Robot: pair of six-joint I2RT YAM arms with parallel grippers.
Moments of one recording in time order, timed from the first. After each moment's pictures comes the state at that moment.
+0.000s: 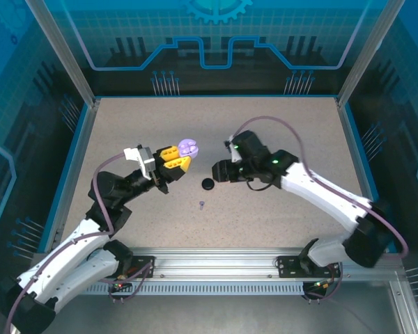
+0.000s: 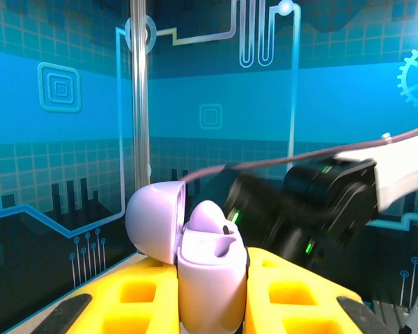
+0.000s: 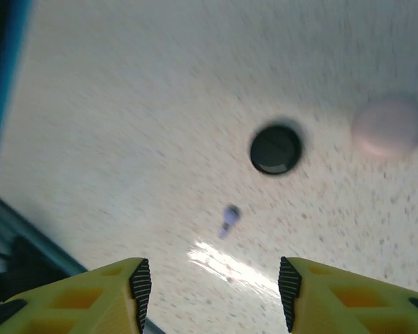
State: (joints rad) left arm -0.53 0.73 0.60 0.52 0.49 -0.19; right arm 0.76 1.45 1.19 -0.69 -0.16 0.61
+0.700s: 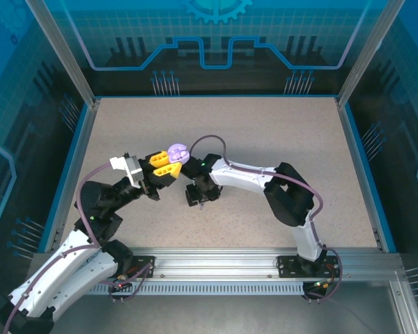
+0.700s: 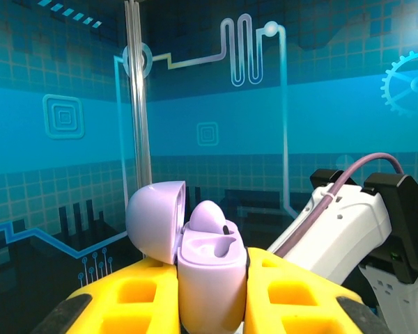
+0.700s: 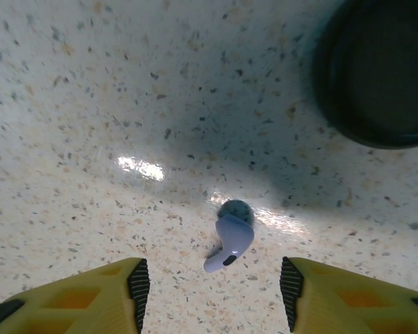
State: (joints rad) left arm -0.53 0.60 0.60 0.43 0.49 -0.16; right arm 0.96 2.07 1.59 -0.94 -0.05 0.65
